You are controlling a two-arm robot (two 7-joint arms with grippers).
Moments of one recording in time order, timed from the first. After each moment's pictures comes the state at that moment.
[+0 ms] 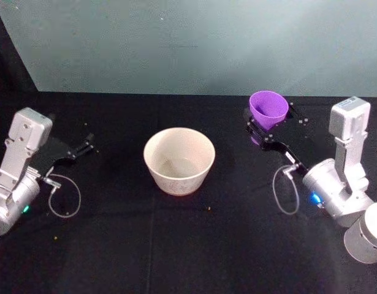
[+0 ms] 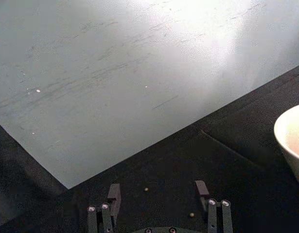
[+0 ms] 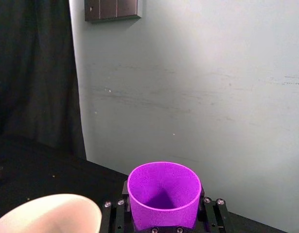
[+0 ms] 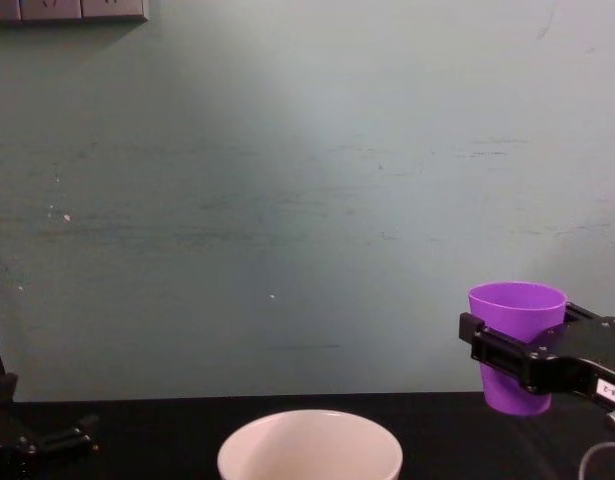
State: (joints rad) left arm -0.20 0.60 0.45 -1.41 -0.25 -0.12 0.03; right arm 0.21 0.33 -0.32 -1.39 0.27 -0.25 0.24
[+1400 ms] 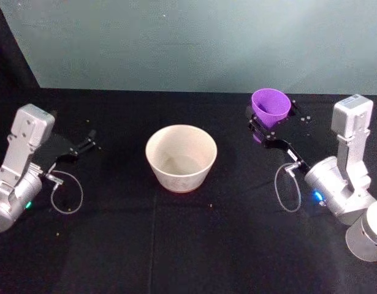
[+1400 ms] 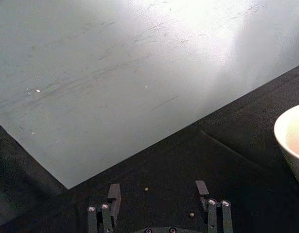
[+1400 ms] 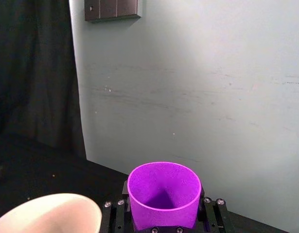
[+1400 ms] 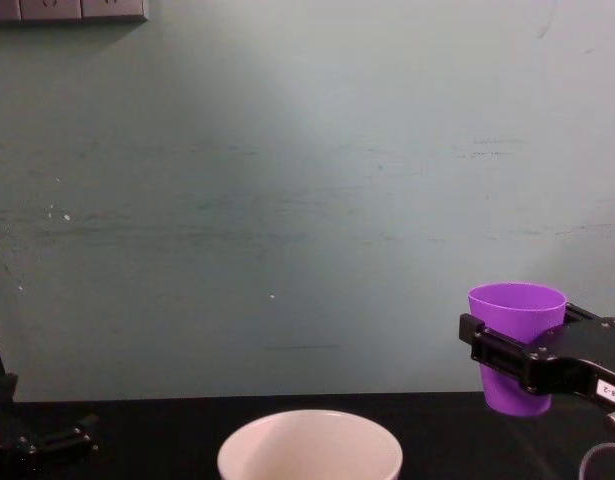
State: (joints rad) left arm -0.20 0.60 0.45 -1.41 -0.25 -0.12 0.03; right arm 0.21 0.33 -0.32 -1.39 0.27 -0.25 0.24
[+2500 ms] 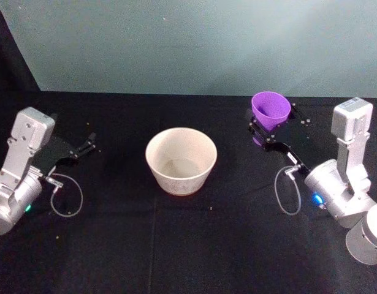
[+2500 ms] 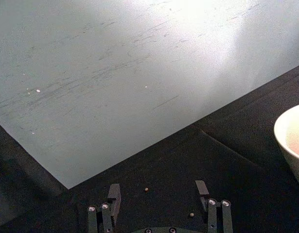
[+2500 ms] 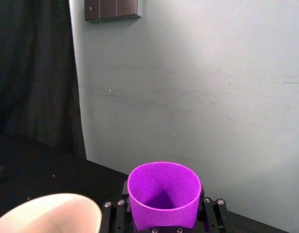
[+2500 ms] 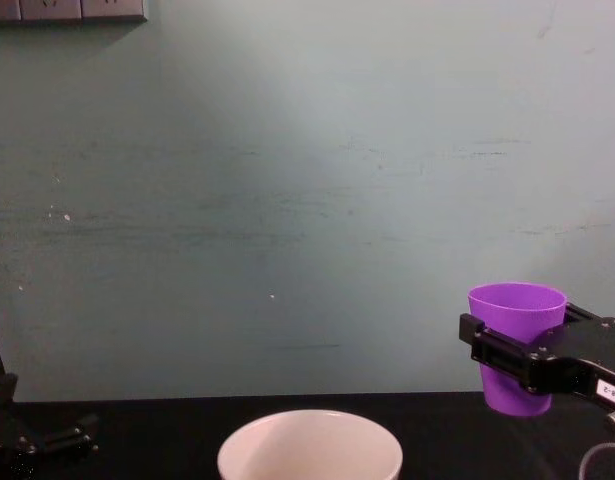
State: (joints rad) left arm -0.20 0.60 0.45 -1.41 -0.25 -0.12 0.03; right arm 0.21 0.33 -0.32 -1.39 0.27 -0.25 0.24
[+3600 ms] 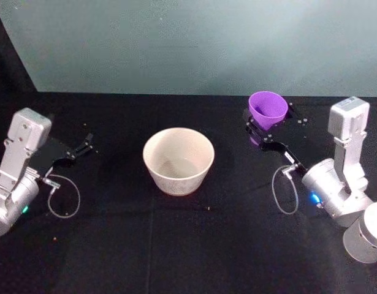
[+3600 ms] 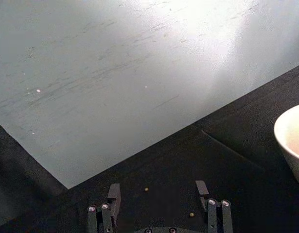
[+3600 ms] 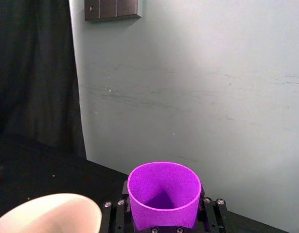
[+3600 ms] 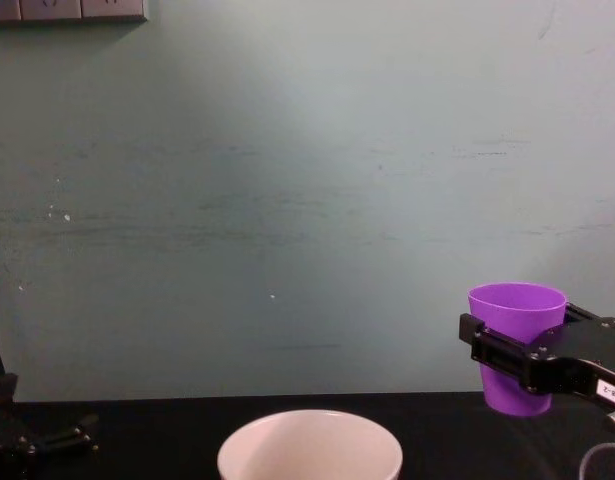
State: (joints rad) left arm -0.20 0.60 0.45 -1.41 -0.25 -0.12 0.03; right arm 0.21 0.33 -0.32 -1.39 0.27 -0.25 0.24
